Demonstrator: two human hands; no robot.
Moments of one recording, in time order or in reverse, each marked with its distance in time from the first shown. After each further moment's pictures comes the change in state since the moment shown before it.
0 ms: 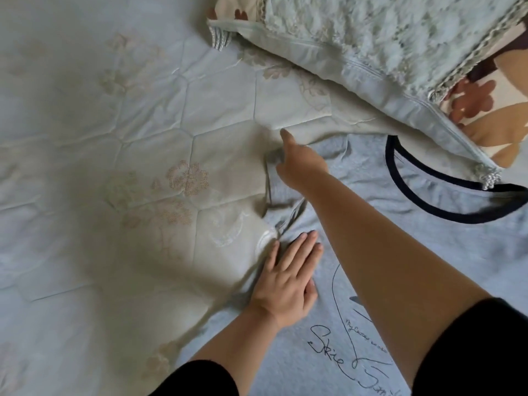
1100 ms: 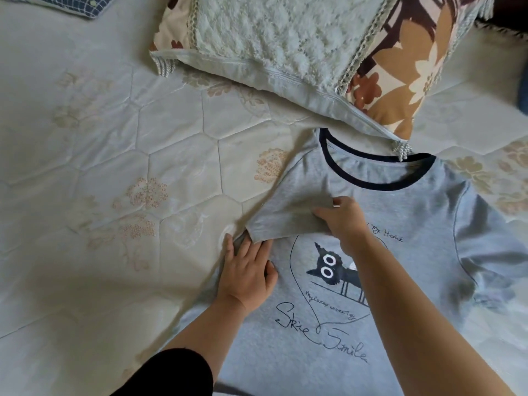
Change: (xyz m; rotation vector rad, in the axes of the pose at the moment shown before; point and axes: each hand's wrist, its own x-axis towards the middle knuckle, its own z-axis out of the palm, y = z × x) left_hand 0.001 0.002 -0.004 0.041 -0.043 -0.046; right_hand -0.133 0.122 0.003 0.938 0.223 0.571
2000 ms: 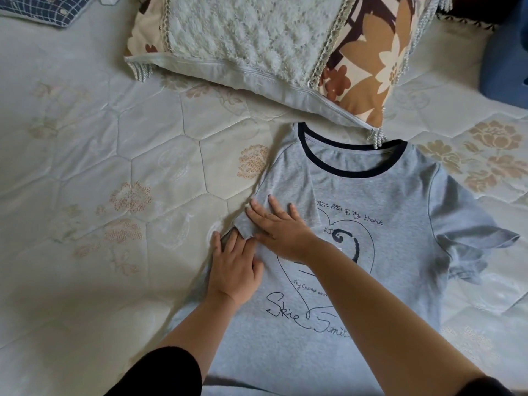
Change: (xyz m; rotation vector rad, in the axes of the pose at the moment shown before) left_hand 0.002 -0.001 0.002 0.024 0.053 0.021; right_hand -0.016 0.025 0.043 -1.060 -0.466 -0.689
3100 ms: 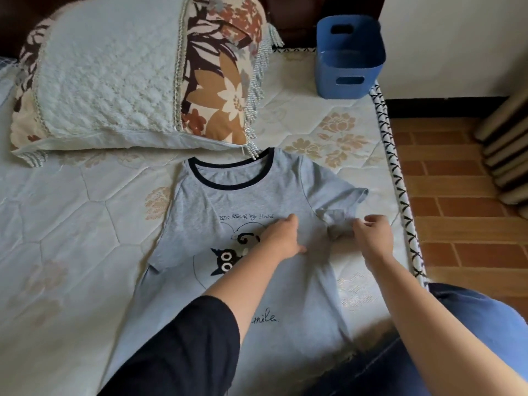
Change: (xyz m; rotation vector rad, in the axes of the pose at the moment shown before) left_hand 0.094 0.231 -0.036 -0.224 -0.736 0.241; right_hand -0.219 0.169 0.026 1.002 1.149 1.149
